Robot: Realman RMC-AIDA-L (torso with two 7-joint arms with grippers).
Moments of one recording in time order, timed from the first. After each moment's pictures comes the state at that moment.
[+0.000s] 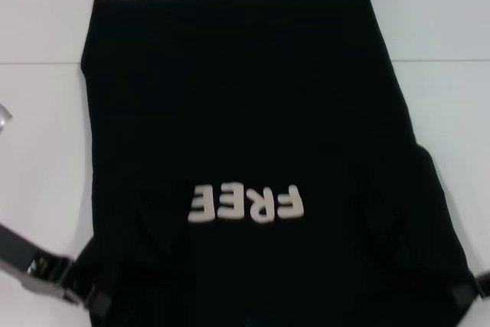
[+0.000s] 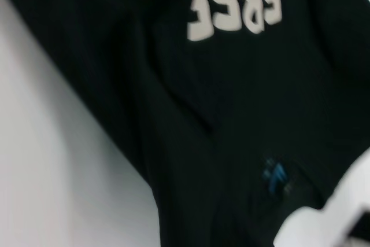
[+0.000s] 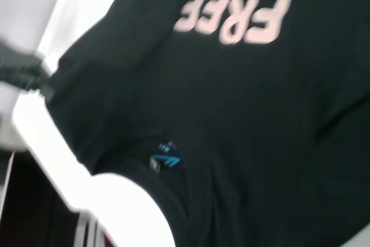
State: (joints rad) left arm -0.70 -1.88 0.70 0.59 2.56 1.88 -2.36; right arm 0.65 1.88 -0.60 -0.62 -2.54 -1.87 2.11
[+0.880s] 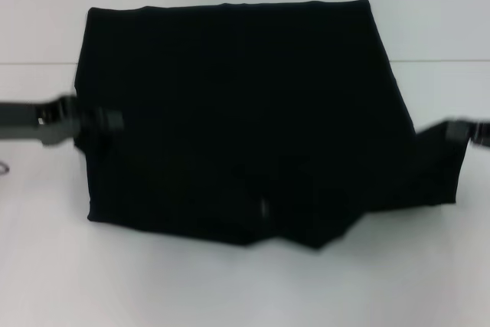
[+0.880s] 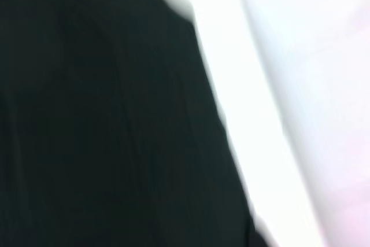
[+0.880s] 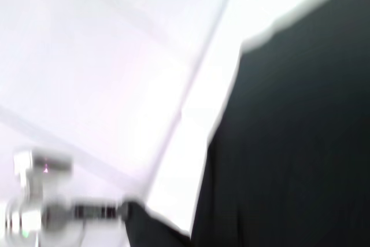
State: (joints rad) left arm -0.72 -1.87 0.26 0.56 2.41 1.65 -2.30; right arm 0.61 1.89 -0.20 -0.54 -2.27 -1.76 2.08
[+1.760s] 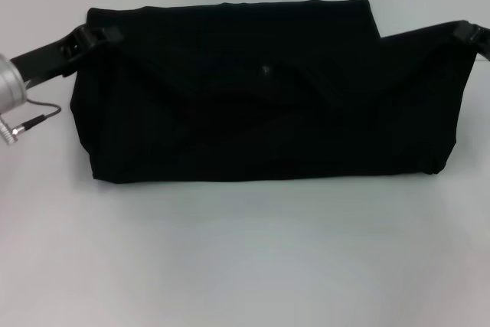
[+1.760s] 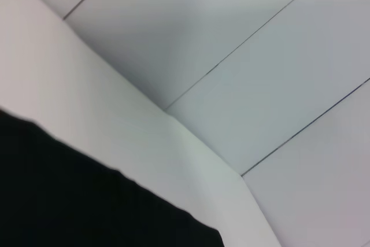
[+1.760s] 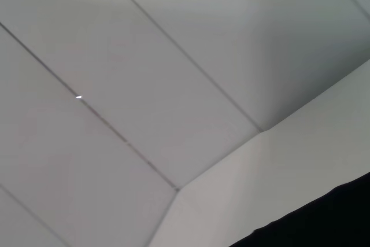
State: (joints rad) left arm -0.74 -2.00 0.23 0.46 2.04 1.16 -2.00; right arm 0.66 1.97 -0.19 -0.40 -1.90 -1.28 1.80
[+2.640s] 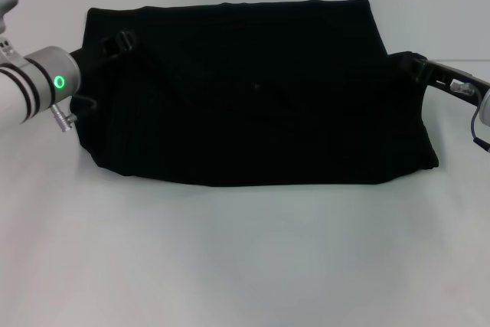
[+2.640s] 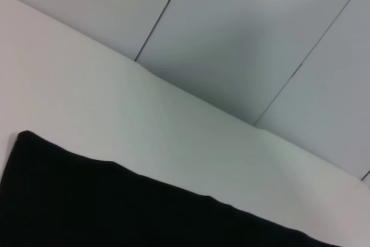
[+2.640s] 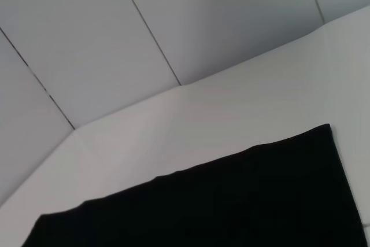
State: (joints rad) left arm -0.86 -2.12 0.28 0.46 2.02 0.70 -1.81; right arm 0.77 2.08 -0.35 -0.38 -1.90 -0.81 1.58
